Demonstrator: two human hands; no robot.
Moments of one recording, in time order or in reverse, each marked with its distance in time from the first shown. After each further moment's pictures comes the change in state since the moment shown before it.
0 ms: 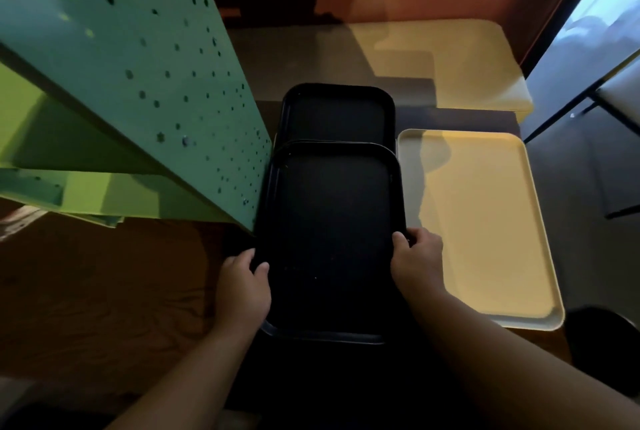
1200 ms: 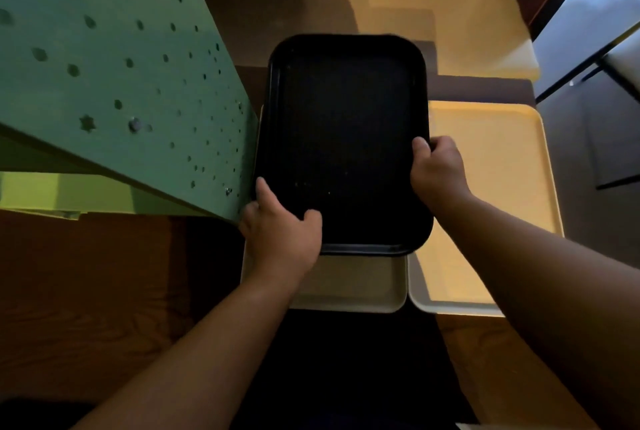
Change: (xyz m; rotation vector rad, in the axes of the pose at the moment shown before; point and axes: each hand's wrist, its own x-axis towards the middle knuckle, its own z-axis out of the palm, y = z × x) left_hand 0.019 0.092 0.026 -0.020 -0.035 -0.029; right_hand 0.075 -0.093 -0.018 -0.019 0.006 -0.145
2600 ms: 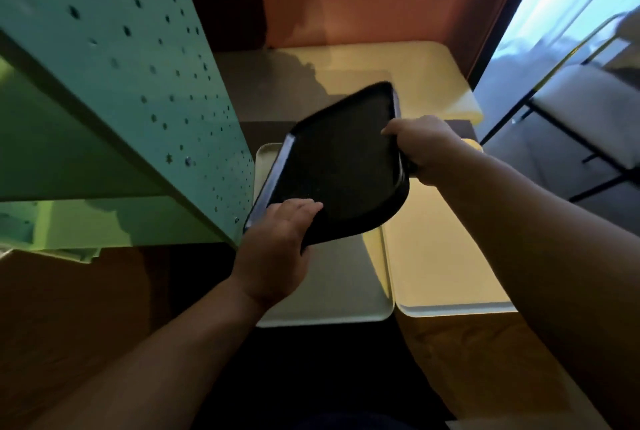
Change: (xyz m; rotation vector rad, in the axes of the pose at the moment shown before) left_hand -0.013 -0.002 -0.067 0.299 0.047 1.109; right_hand -0.057 -0.133 -0.062 0.093 -0.140 0.103
